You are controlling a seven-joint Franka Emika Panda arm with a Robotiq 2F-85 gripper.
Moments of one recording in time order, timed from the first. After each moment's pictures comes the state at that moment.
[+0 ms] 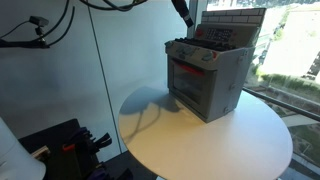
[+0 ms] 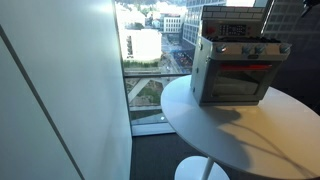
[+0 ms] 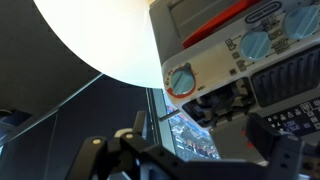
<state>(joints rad) -0.20 -0.23 0.08 -2.19 -0.34 2.51 0.92</state>
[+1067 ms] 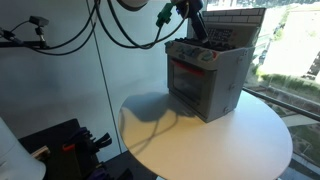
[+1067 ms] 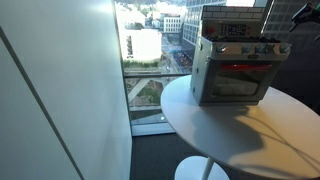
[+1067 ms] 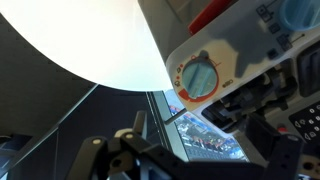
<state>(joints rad) -0.18 -0.02 -0.02 -2.14 -0.30 2.71 0.96</state>
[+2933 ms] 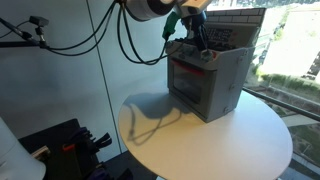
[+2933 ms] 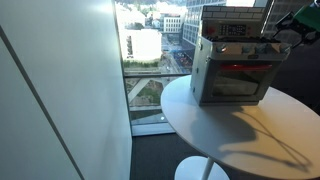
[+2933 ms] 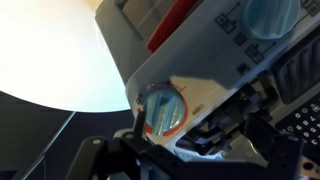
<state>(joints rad) -0.17 0.12 0.00 -2.09 -0.12 2.85 0.94</state>
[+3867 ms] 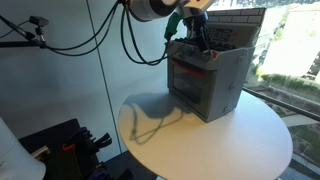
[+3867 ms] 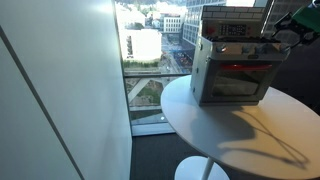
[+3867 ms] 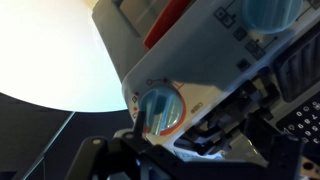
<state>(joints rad) -0.17 0.14 0.00 -2.06 -0.11 2.85 0.94</state>
